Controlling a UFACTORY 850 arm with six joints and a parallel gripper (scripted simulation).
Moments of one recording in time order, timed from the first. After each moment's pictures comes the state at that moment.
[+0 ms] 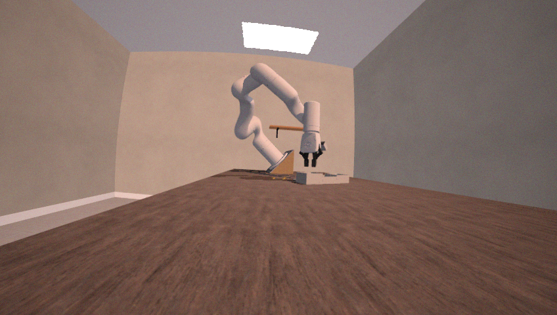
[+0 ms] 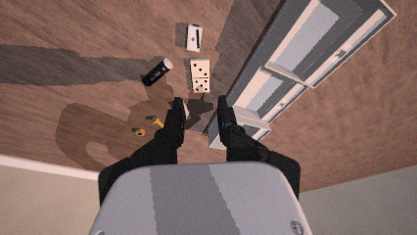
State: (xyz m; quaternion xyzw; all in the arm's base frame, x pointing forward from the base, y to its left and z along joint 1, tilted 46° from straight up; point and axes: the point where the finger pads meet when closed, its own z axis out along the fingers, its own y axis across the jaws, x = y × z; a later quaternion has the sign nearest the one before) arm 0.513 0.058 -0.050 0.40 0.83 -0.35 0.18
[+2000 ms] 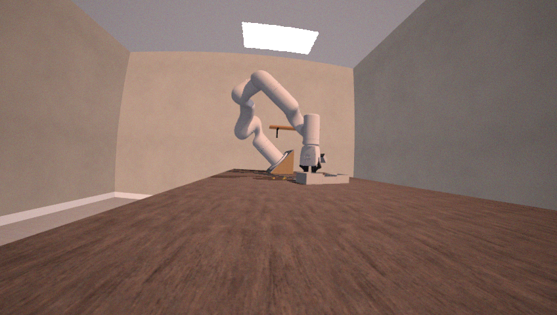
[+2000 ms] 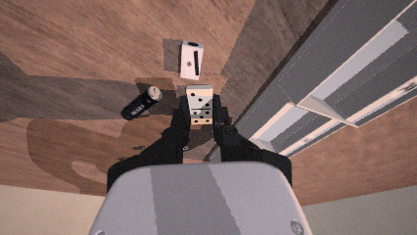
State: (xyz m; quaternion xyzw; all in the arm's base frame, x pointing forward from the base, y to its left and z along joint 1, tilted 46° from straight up) arm 0.515 0.010 -0.096 0.40 0.83 -0.35 0.18
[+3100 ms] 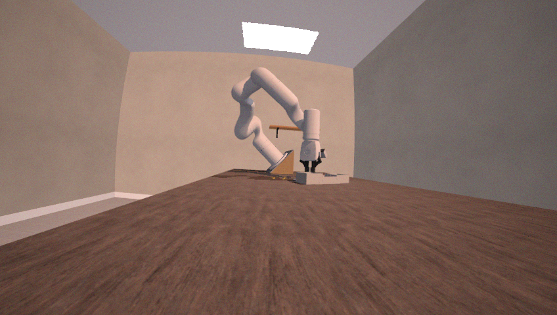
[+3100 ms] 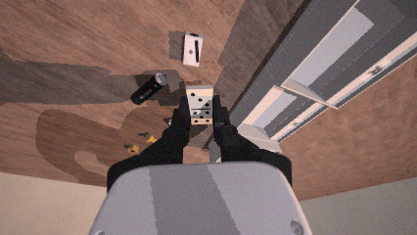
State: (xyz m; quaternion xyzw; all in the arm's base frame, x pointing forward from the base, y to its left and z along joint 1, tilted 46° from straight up) arm 0.514 0.029 -0.078 0.40 0.83 -0.35 0.18
